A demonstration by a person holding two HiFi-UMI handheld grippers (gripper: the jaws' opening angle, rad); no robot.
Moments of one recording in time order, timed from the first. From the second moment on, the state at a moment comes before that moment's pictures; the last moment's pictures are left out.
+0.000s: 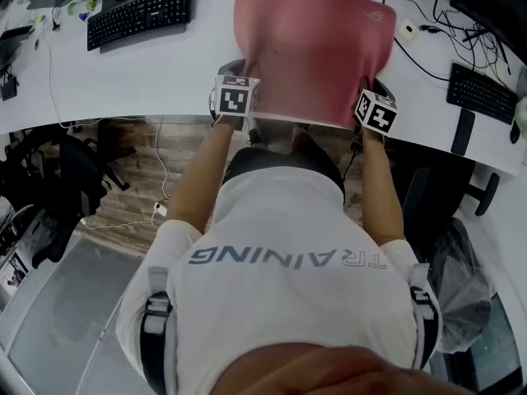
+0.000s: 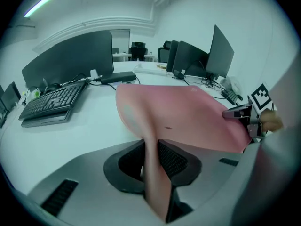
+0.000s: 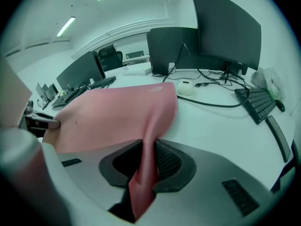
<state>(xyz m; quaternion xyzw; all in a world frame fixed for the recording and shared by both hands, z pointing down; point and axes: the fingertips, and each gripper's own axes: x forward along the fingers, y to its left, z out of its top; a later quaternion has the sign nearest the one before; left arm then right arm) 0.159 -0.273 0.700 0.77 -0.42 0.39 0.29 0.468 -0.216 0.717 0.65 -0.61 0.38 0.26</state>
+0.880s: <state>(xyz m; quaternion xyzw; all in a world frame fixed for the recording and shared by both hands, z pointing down) 0.160 -0.294 0.477 0.87 -0.42 0.18 0.20 0.424 -0.236 0.476 0.67 -0.71 0.20 0.12</state>
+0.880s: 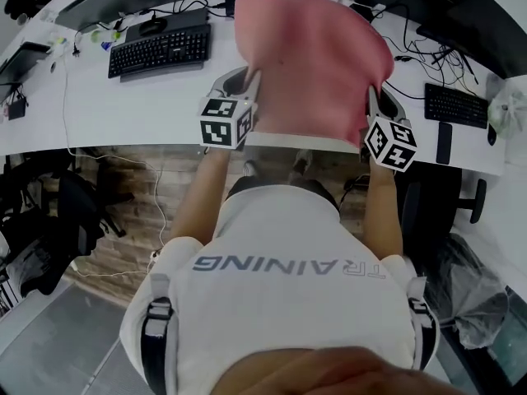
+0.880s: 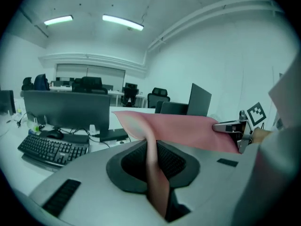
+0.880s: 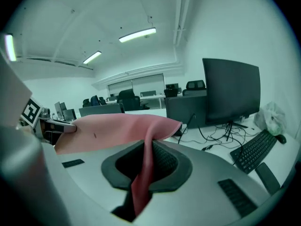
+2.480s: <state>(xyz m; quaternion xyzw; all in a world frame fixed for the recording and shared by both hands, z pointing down) 0.083 -0.263 0.216 0.88 -0.47 -0.05 0.01 0.357 -0.205 0.198 0.66 -0.74 -0.08 -0.03</state>
